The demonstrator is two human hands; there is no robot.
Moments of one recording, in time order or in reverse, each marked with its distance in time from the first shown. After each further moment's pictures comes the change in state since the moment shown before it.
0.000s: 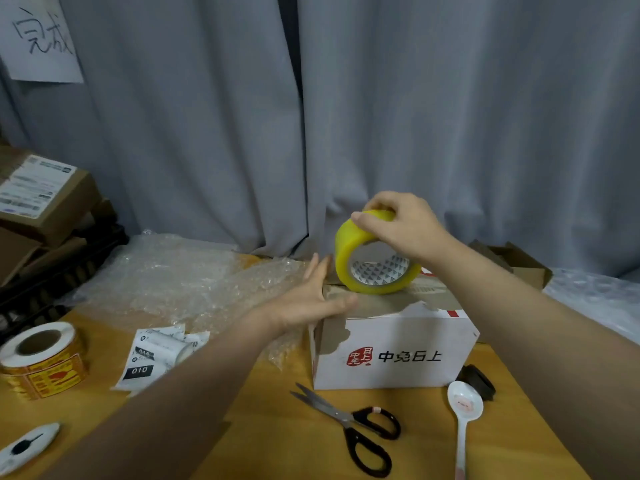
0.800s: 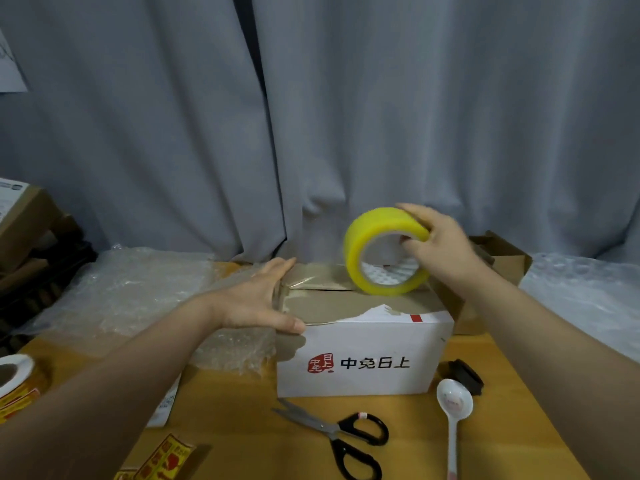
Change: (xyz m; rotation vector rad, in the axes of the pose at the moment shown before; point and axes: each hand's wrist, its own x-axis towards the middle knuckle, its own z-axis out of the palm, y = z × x) left_hand 0.005 -0.005 -0.045 0.452 -0.132 -0.022; right_hand -0.029 0.068 -0.023 0.202 0.126 0.105
